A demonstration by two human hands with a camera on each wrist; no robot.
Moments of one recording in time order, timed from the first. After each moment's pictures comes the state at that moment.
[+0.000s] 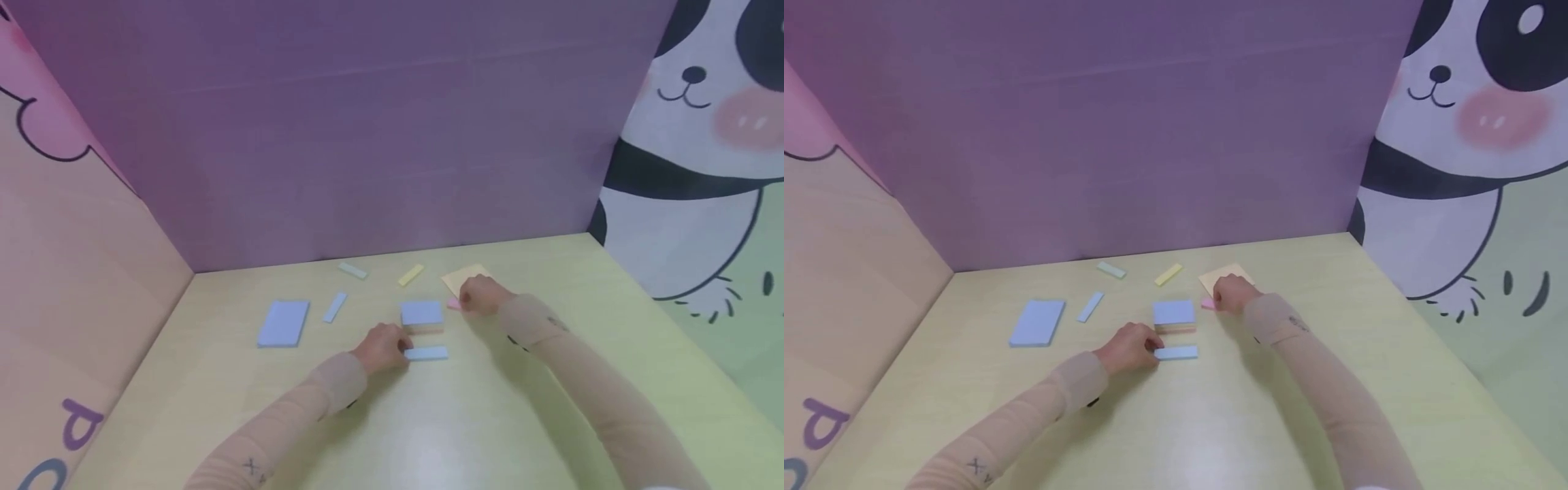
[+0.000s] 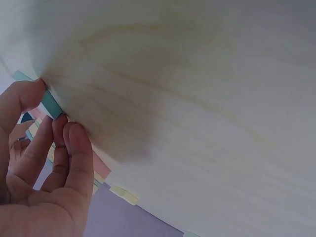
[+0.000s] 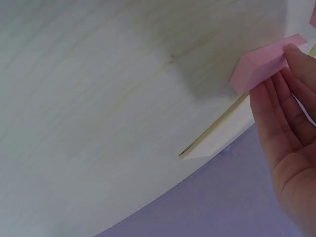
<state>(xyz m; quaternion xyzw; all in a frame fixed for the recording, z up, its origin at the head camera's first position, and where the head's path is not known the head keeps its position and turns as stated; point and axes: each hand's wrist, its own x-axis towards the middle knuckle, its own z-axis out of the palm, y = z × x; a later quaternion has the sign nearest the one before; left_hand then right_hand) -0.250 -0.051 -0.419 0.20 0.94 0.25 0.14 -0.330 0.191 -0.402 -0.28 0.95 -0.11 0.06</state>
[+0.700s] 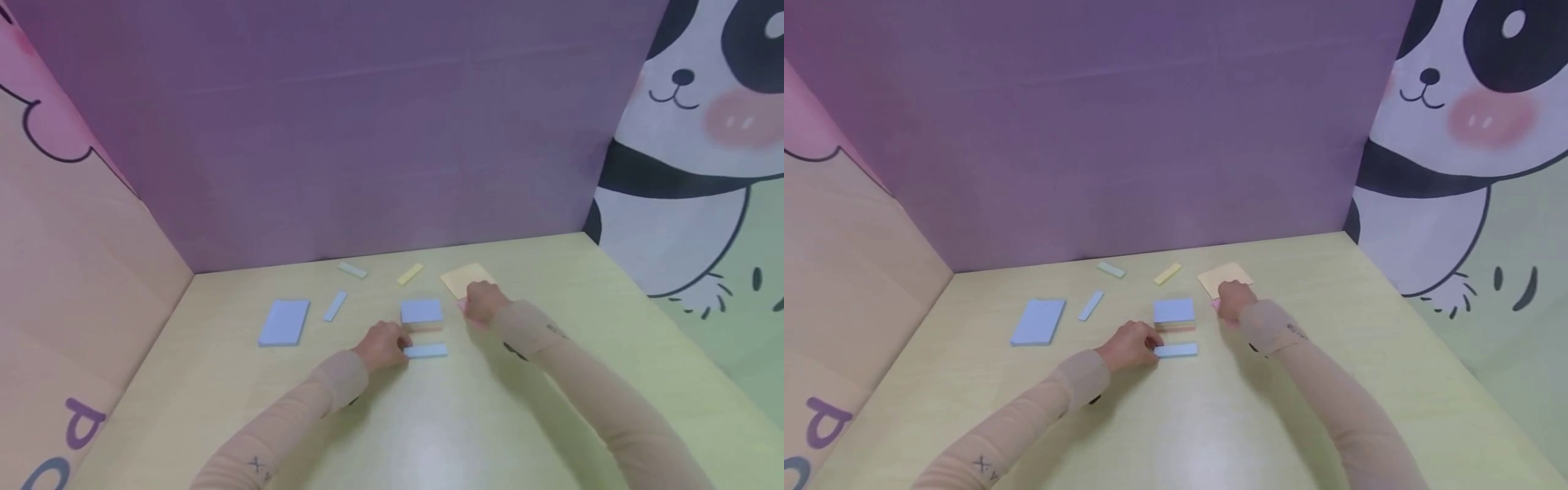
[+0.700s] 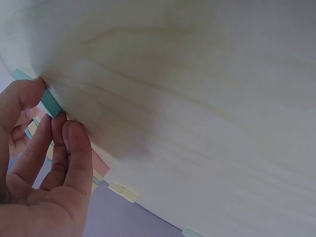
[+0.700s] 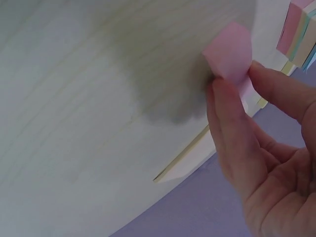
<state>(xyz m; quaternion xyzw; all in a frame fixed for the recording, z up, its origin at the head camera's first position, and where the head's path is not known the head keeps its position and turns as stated) -0.249 -0.050 -0.413 0.20 0.94 0.25 0.13 -0.306 0.183 -0.394 -0.09 0.97 -0.17 0.14</state>
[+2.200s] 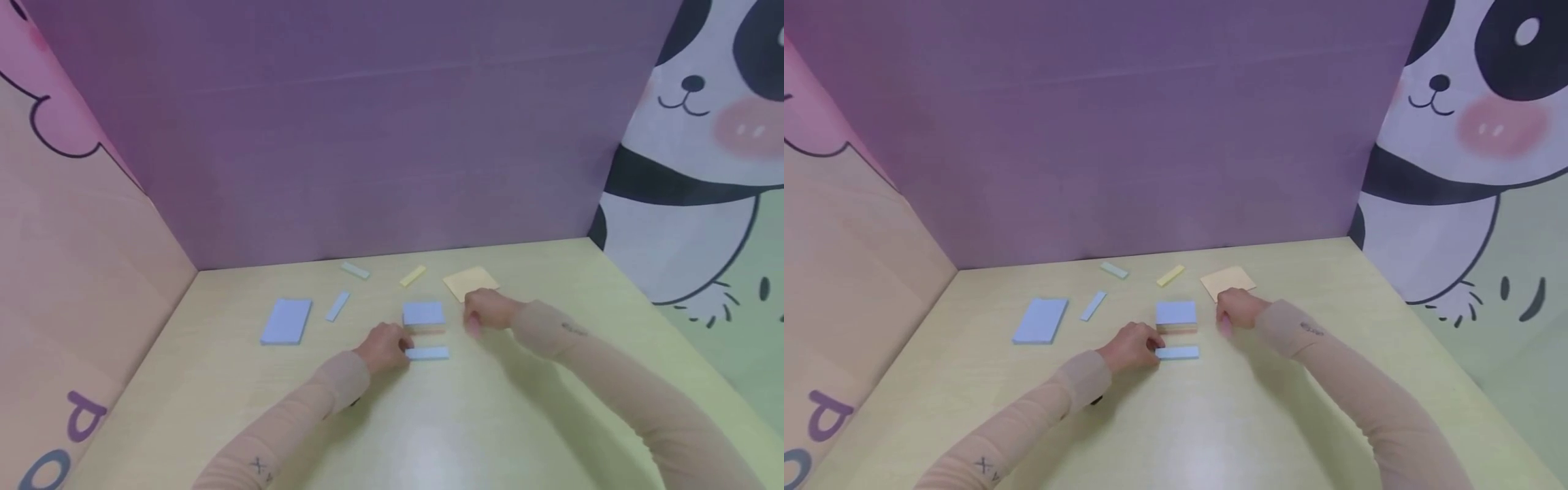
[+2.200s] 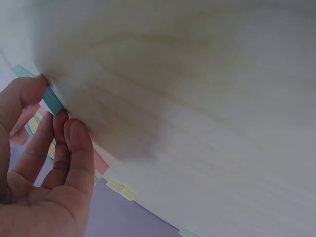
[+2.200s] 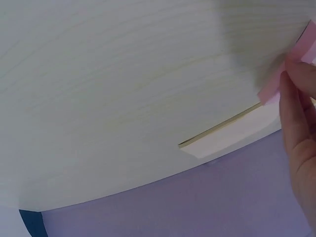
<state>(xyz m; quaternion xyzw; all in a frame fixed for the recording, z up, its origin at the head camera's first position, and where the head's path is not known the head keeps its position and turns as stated) -0.251 -0.052 -0.417 0.19 0.94 0.26 0.13 -0.308 0.199 -0.399 -0.38 0.91 -0.14 0.07</state>
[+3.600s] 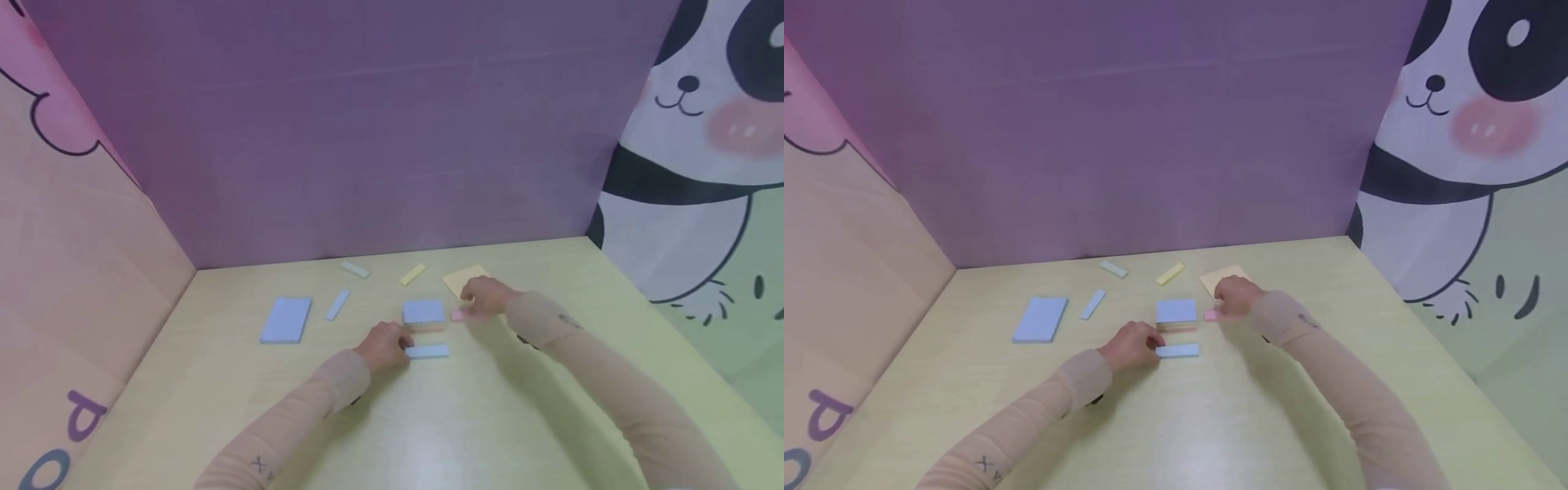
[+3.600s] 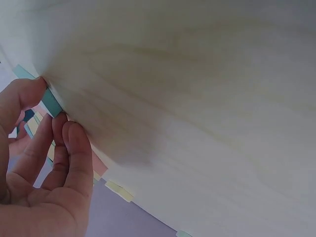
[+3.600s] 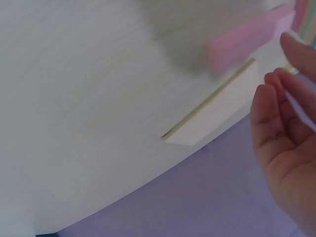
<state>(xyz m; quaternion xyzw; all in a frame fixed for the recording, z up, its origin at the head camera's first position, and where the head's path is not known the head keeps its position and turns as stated) -0.247 -0.049 -0.414 0.20 0.94 0.25 0.12 -0.313 0.192 -0.379 -0.25 0.95 -0.13 0.12</state>
